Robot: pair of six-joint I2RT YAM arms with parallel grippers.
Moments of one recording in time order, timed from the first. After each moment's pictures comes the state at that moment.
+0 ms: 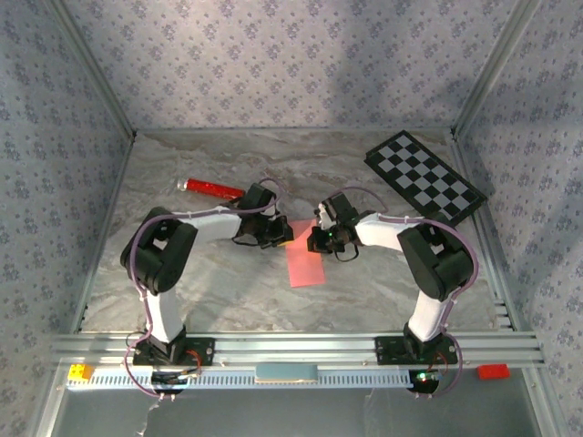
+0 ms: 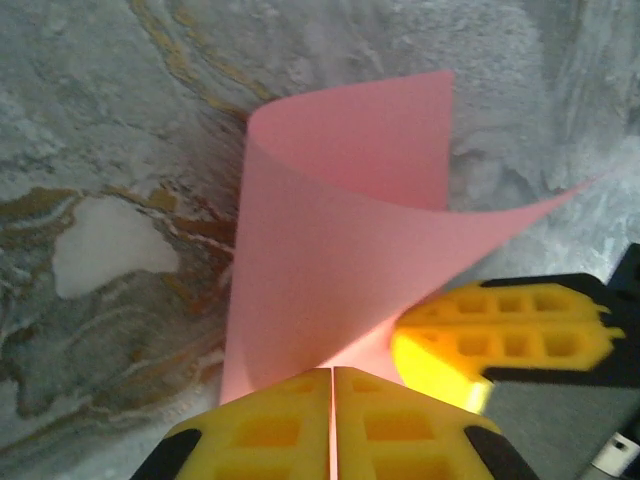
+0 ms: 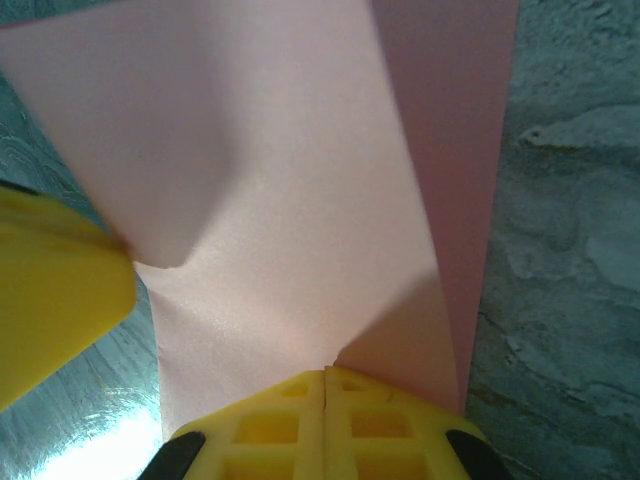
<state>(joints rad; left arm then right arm) -0.60 1.86 1.04 -0.21 0.51 -0.79 0.56 1.78 0.91 -0.22 -0.40 0.52</state>
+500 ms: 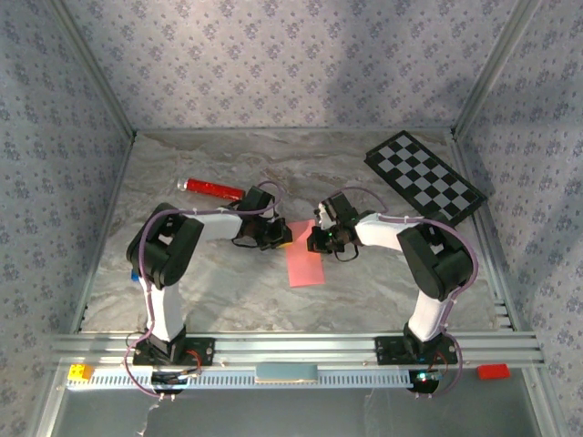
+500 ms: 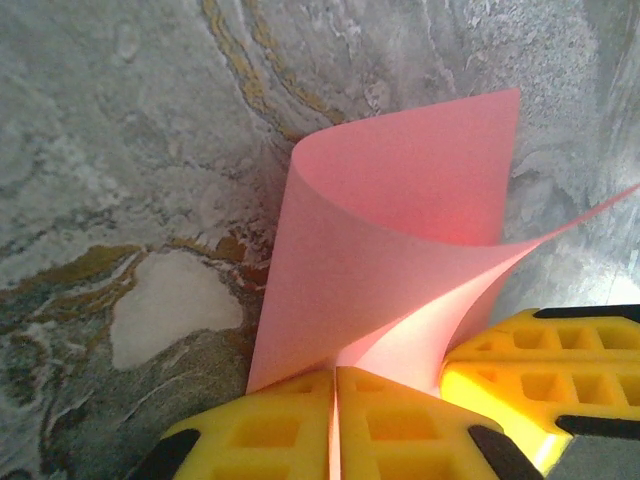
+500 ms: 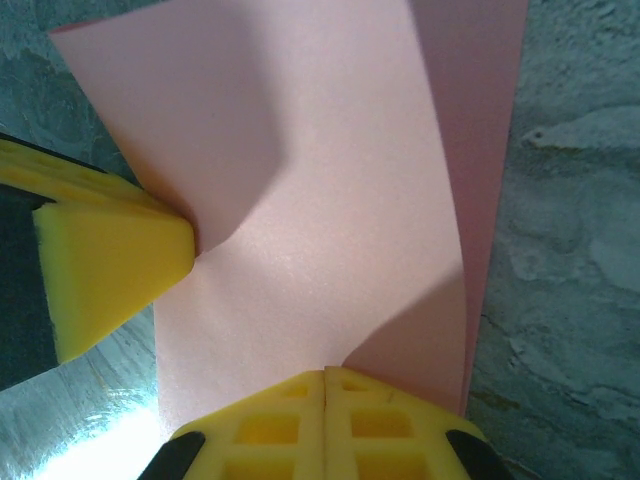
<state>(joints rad) -0.58 1.91 1.03 -0.14 0.52 -0.78 0.56 1.78 0.91 -0.22 -0.40 0.53</state>
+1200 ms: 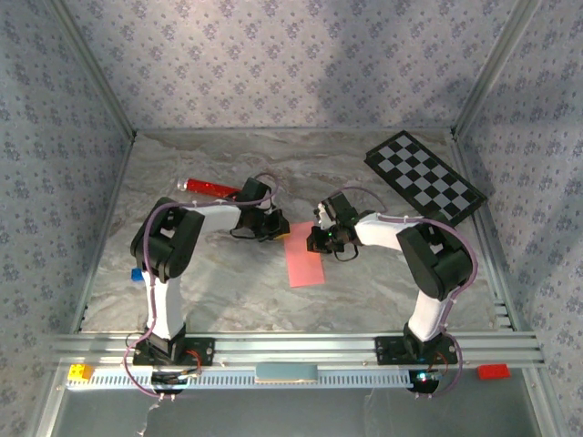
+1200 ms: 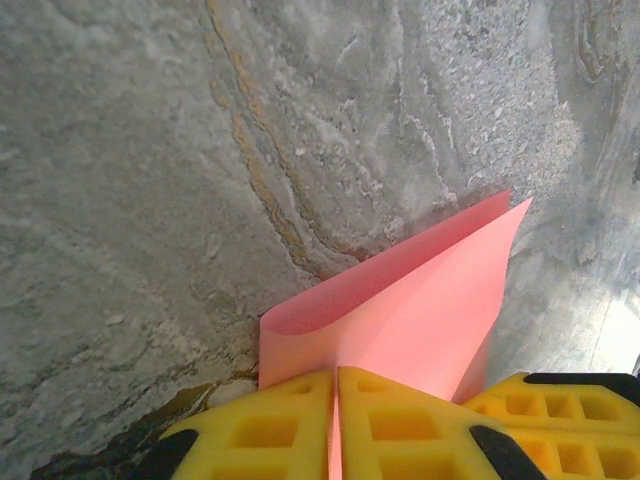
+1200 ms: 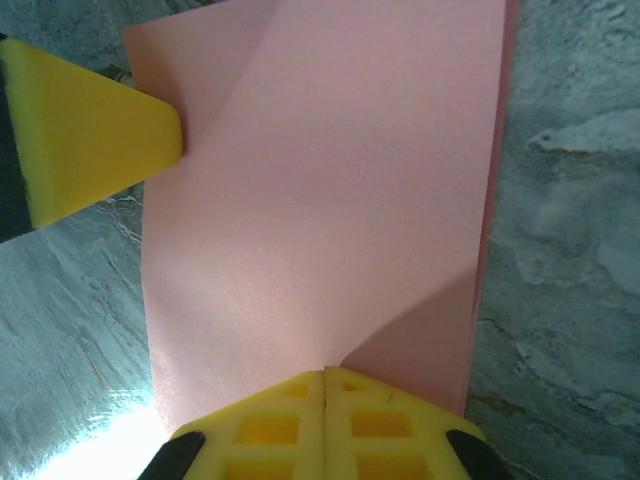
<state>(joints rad) -0.53 1.97 1.11 -0.19 0.53 -0.74 0.56 1.79 0.91 -0.22 -0.41 0.53</state>
